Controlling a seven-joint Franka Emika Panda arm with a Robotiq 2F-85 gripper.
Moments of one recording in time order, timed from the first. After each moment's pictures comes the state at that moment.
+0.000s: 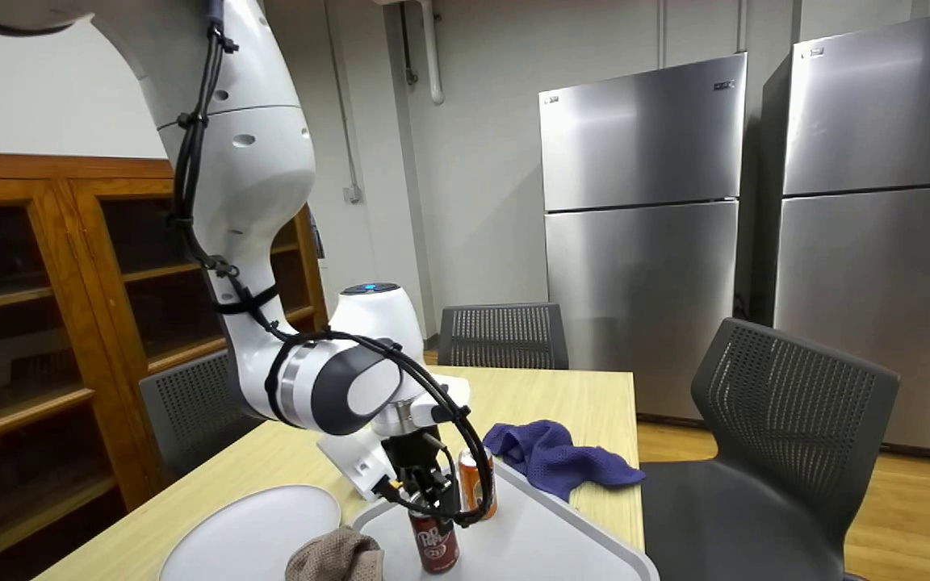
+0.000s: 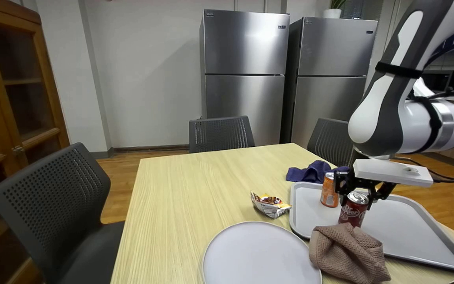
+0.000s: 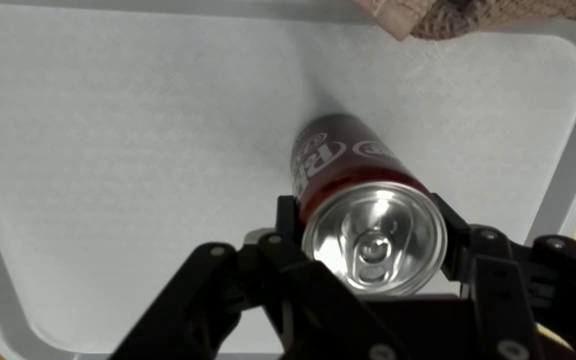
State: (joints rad) arm -0.07 0.39 -0.10 -2.59 0.09 3.12 0.24
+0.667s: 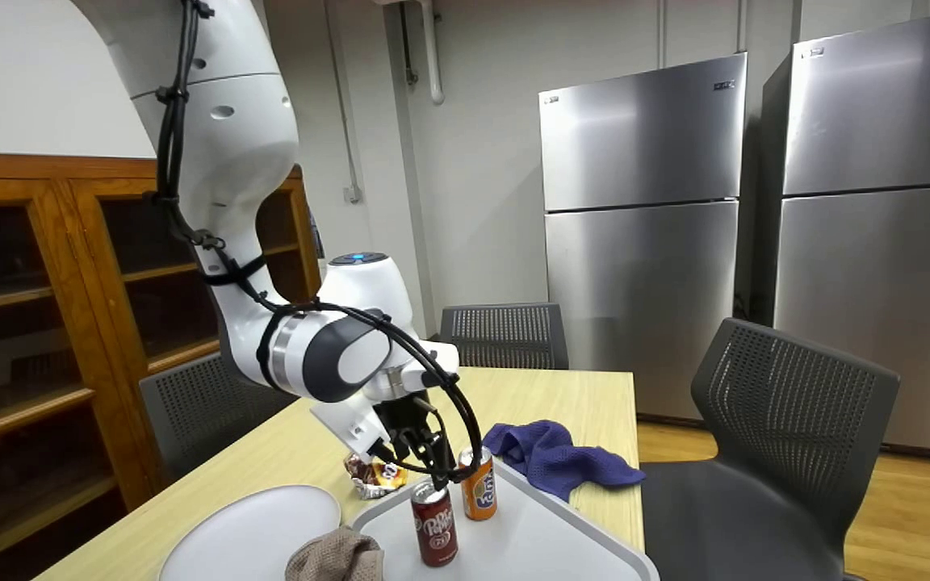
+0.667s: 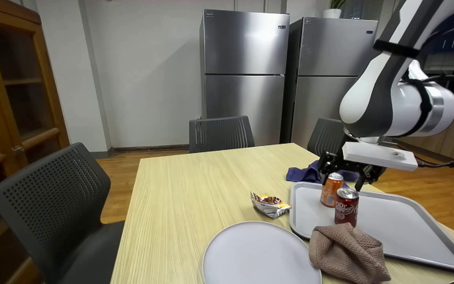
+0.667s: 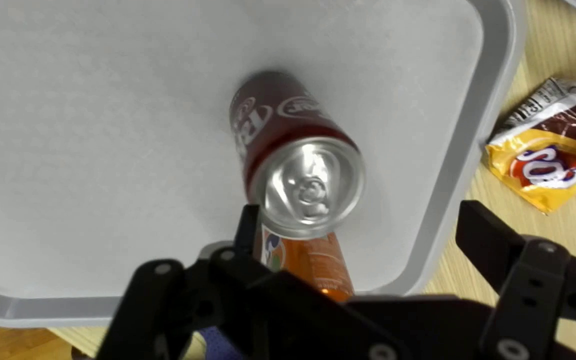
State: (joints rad) arm -0.14 0.31 0.02 -2.58 0.12 3.12 0.21
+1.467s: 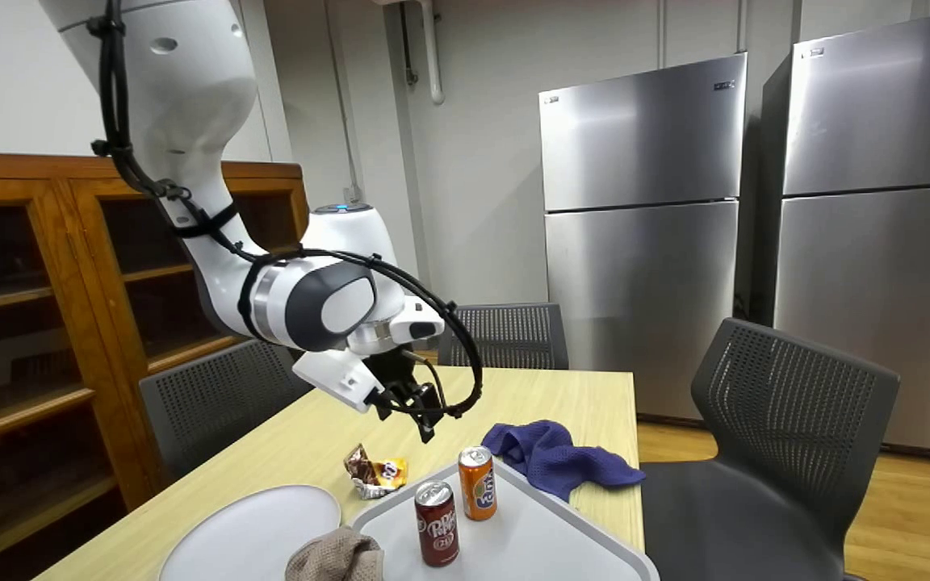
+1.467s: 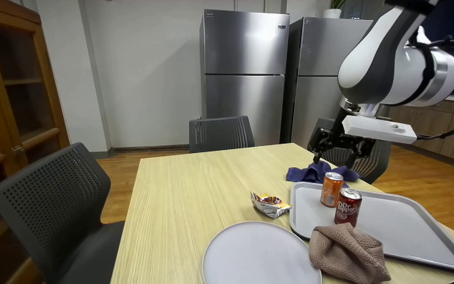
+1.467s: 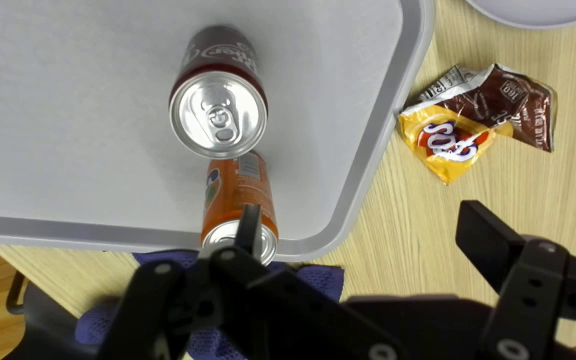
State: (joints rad) arm -0.28 0.15 0.20 -2.60 0.14 3.01 0.09
